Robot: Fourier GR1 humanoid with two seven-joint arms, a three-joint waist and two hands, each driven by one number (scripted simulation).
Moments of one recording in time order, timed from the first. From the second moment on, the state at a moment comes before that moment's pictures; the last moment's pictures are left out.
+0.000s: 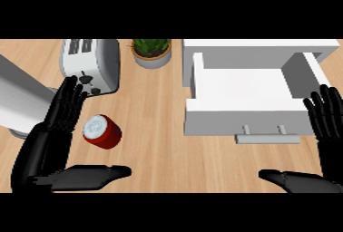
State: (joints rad) left arm -0.02 0.06 -0.13 -2.07 -0.12 0.10 0.36; right arm 0.09 -0.11 -0.04 -2.09 -0.01 -0.04 0.20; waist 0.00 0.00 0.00
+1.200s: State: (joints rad) left arm 0.00 0.04 -0.02 -1.97 -0.09 0.10 0.33; right arm 0.25 -0.09 -0.15 -2.08 -0.07 0.11 0.06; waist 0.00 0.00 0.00
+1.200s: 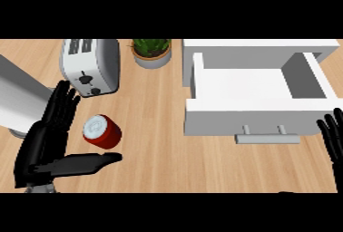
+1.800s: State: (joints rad) left arm -0.01 0.01 -0.02 -1.72 -0.10 0.13 0.12; right arm 0.26 -0.07 -0.18 -2.04 -0.06 0.15 0.02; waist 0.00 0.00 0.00
